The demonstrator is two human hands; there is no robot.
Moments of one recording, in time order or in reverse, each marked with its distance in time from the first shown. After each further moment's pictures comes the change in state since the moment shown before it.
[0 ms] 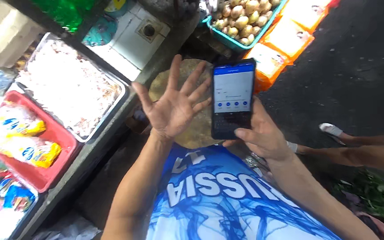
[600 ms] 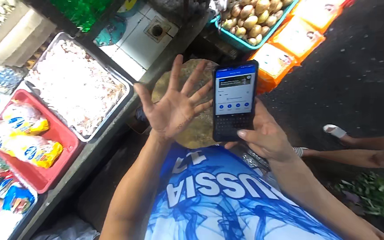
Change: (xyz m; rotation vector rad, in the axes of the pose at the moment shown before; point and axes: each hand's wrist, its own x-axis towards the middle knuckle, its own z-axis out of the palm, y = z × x) left_hand -0.003 0.004 -0.001 -0.005 -0.021 -0.019; right_hand 0.001 0.002 -0.003 0.047 -0.033 0.002
